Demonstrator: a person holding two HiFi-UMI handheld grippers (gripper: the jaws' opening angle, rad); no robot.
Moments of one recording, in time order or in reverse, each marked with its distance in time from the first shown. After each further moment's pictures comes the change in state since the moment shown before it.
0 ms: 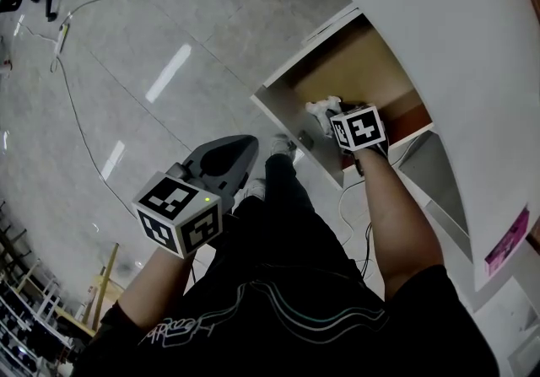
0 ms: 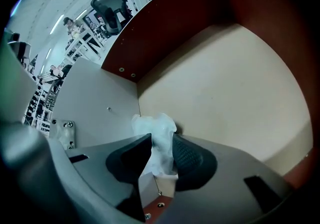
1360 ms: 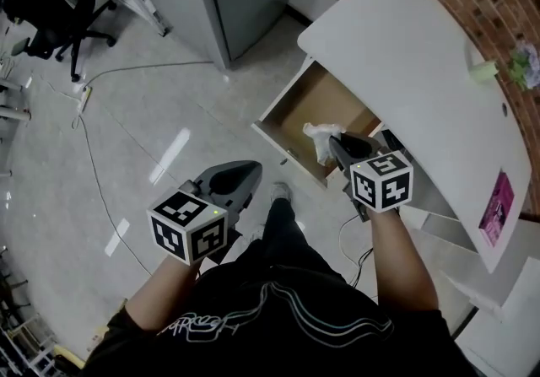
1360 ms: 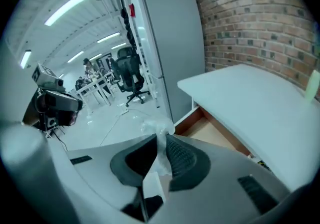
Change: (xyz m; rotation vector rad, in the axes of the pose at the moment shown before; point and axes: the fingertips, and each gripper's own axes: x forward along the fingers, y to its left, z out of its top) left arm -0.183 -0.159 0.032 0.209 -0.106 -0.124; right arm -0.355 0.145 0.024 0.041 -0.579 -0.021
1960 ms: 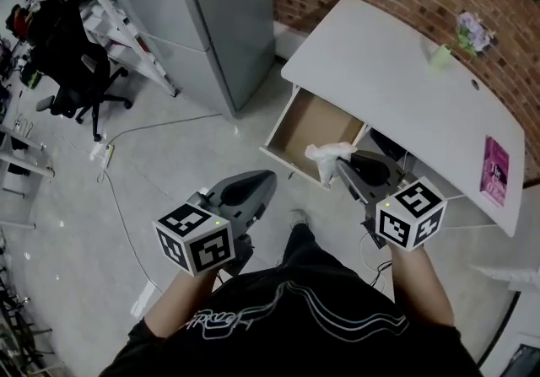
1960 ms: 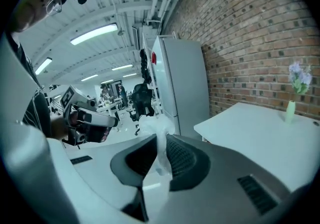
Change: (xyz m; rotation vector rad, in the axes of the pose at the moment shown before) left arm -0.122 -0.160 0.035 0.131 -0.138 -0.169; right arm -0.230 0.143 0.046 -0.042 -0.374 0.046
